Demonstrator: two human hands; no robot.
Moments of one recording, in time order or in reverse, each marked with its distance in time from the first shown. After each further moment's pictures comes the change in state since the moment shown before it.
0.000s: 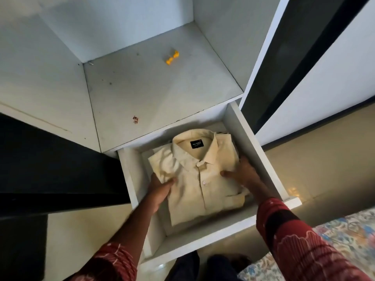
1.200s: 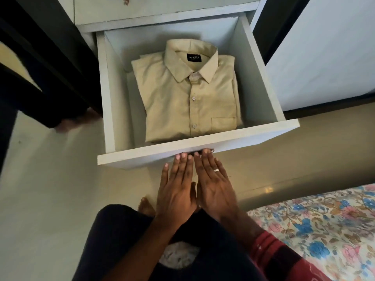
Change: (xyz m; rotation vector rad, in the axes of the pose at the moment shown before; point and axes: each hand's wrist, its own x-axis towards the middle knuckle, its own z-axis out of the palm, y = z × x) left_hand -0.136 -0.230 0.159 0.848 0.491 1.057; right_hand -0.157 0.197 0.120 -0.756 0.273 -0.999
